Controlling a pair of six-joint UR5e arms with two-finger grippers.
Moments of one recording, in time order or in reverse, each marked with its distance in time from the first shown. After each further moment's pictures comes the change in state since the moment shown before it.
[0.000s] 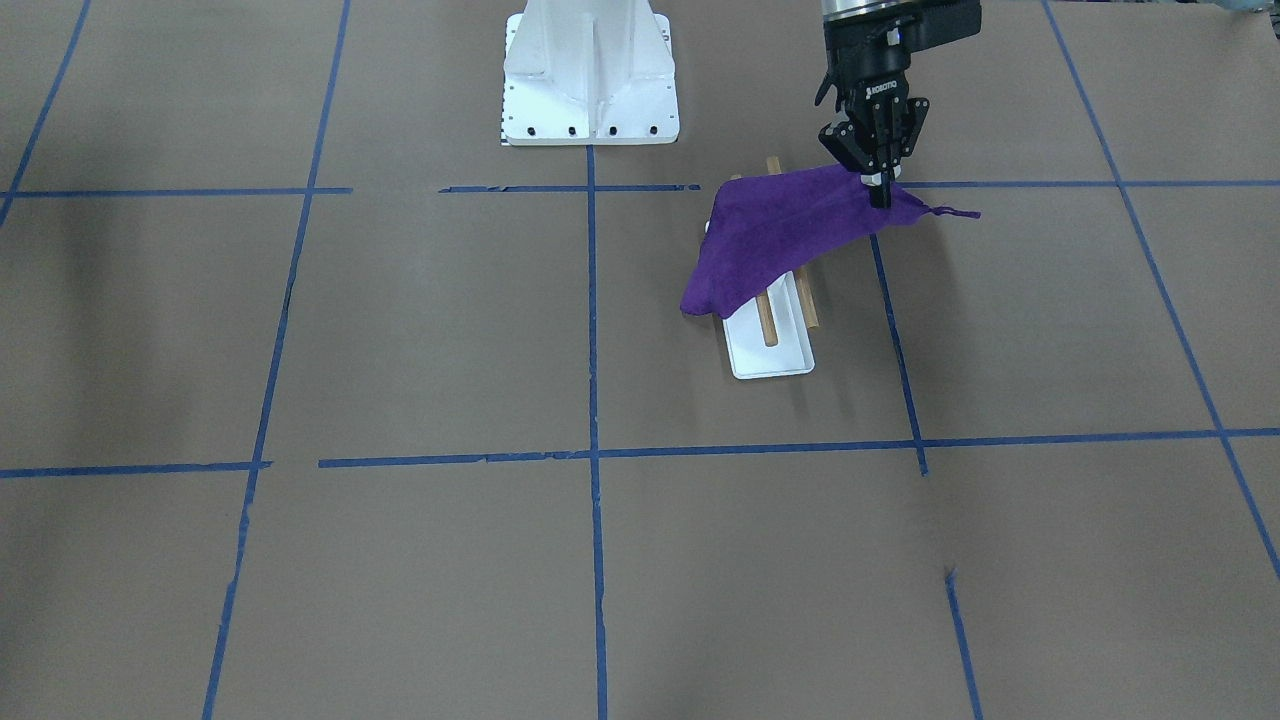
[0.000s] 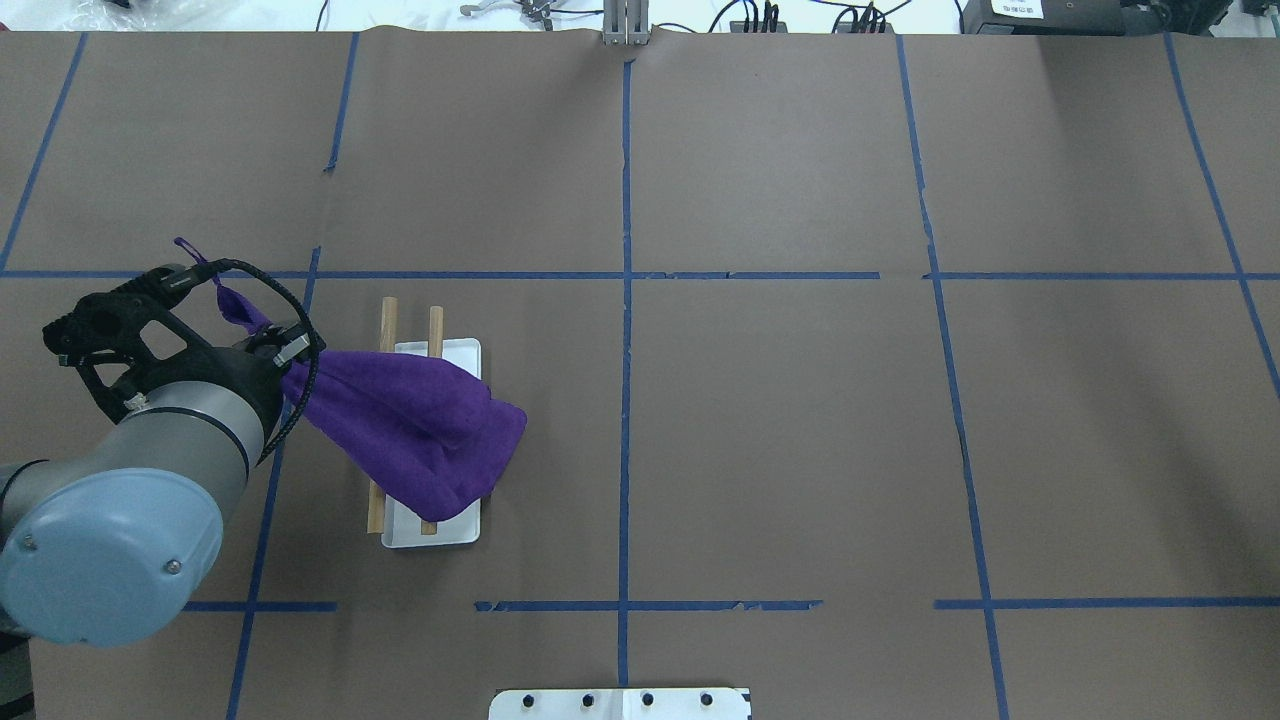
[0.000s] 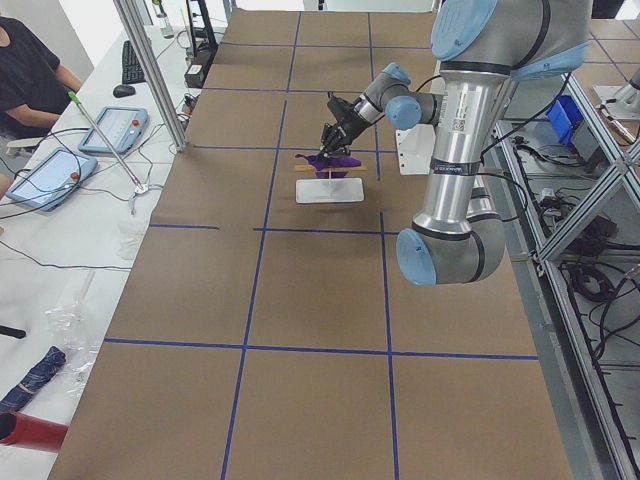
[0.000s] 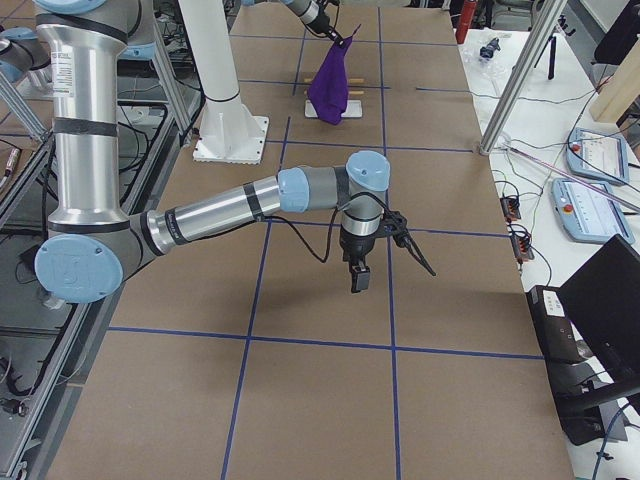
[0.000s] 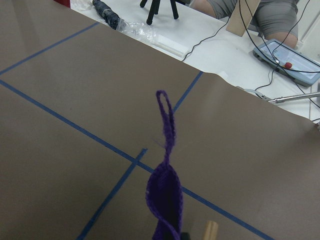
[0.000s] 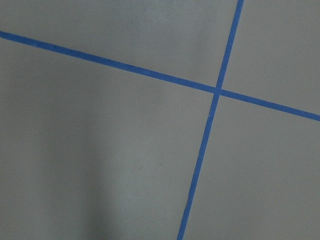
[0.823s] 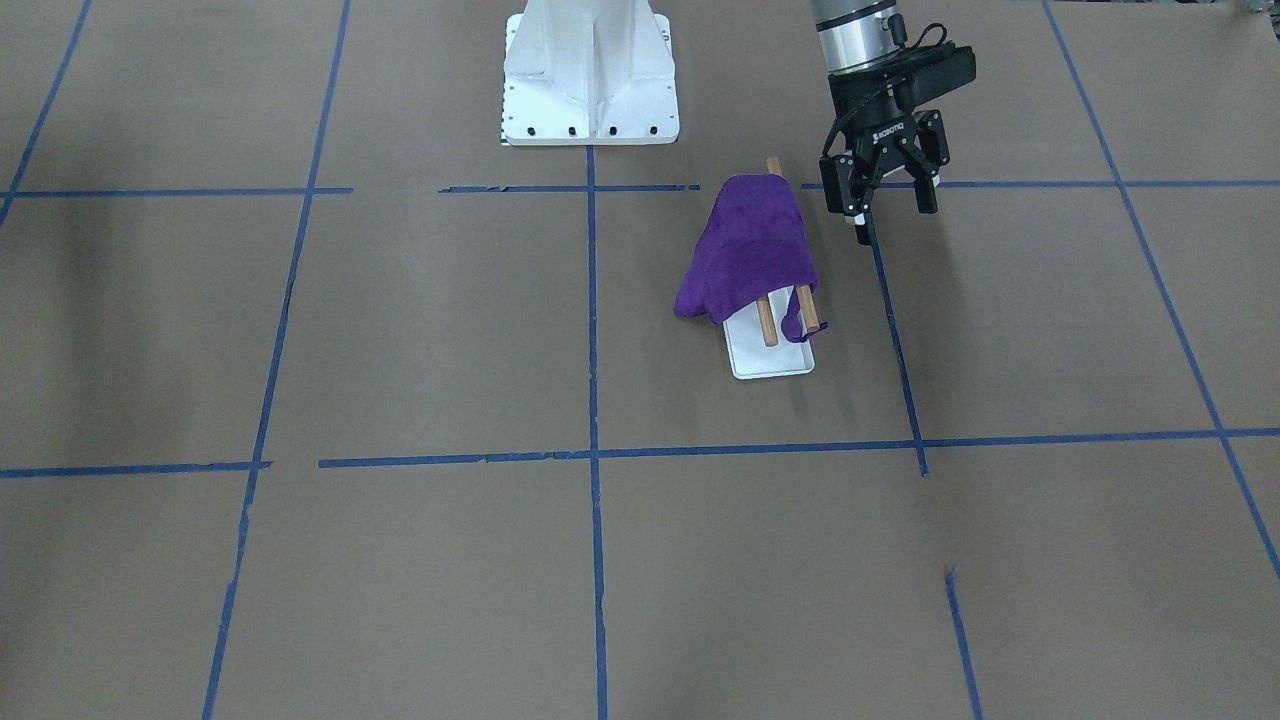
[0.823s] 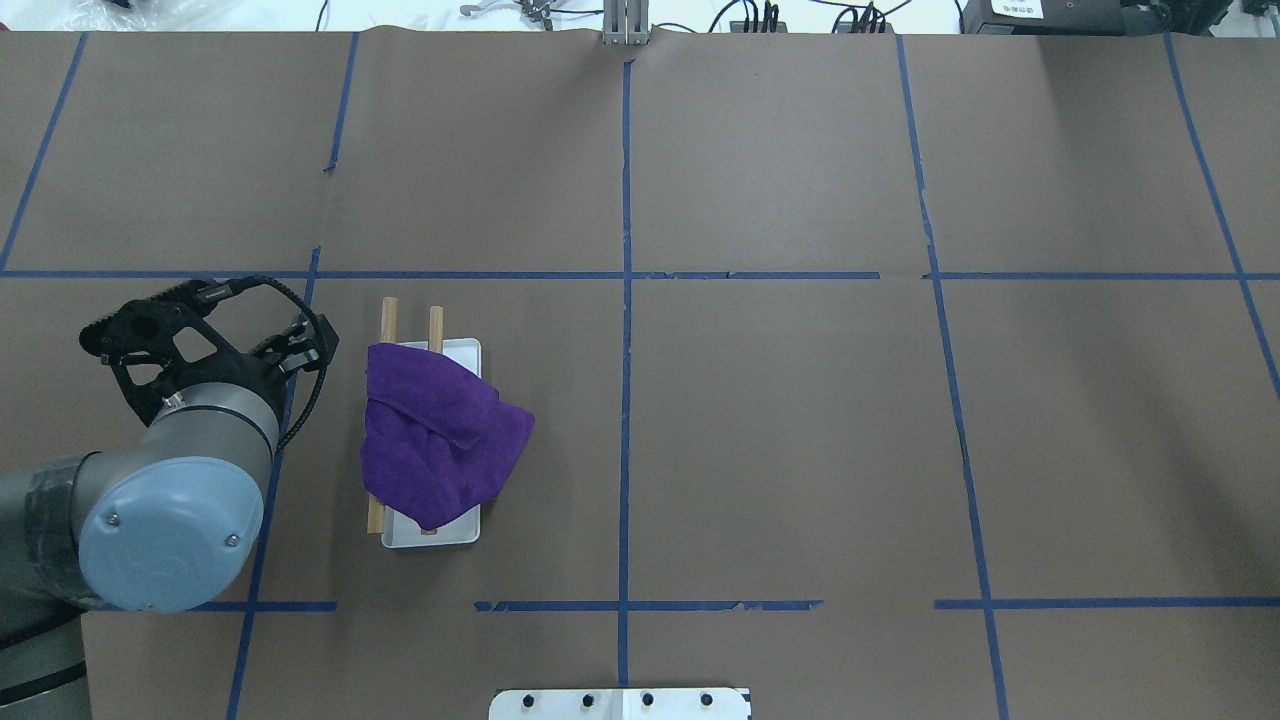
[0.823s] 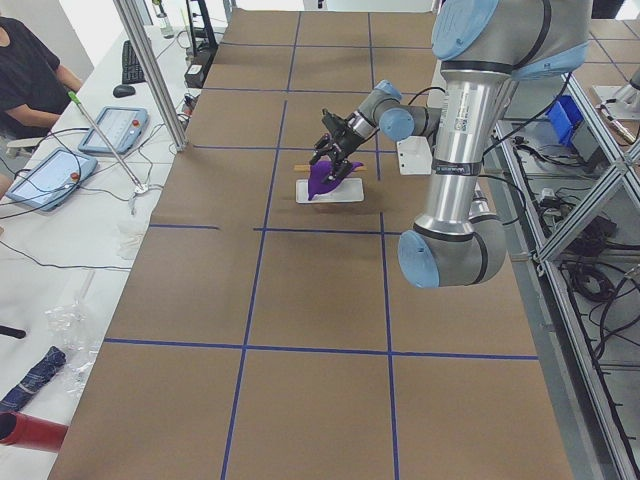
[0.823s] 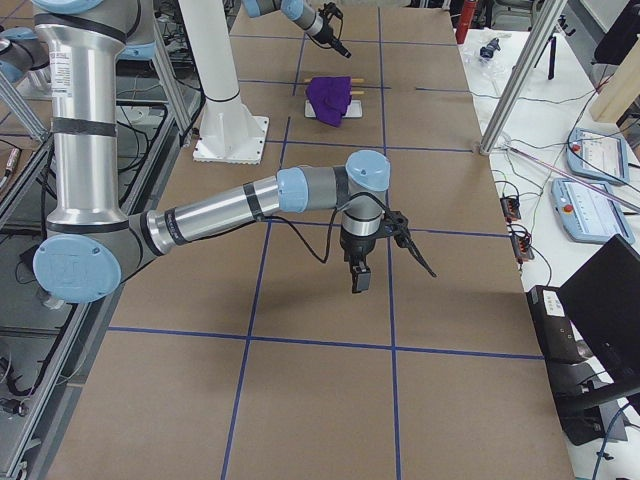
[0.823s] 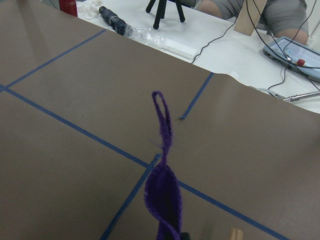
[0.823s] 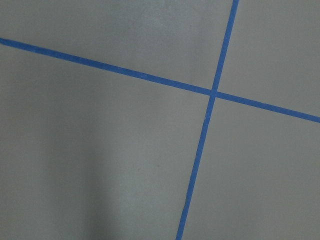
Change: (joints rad) left arm -0.023 0.013 0.067 -0.008 -0.004 0.064; right arm 0.020 0.002 0.002 0.001 0.008 -0.001
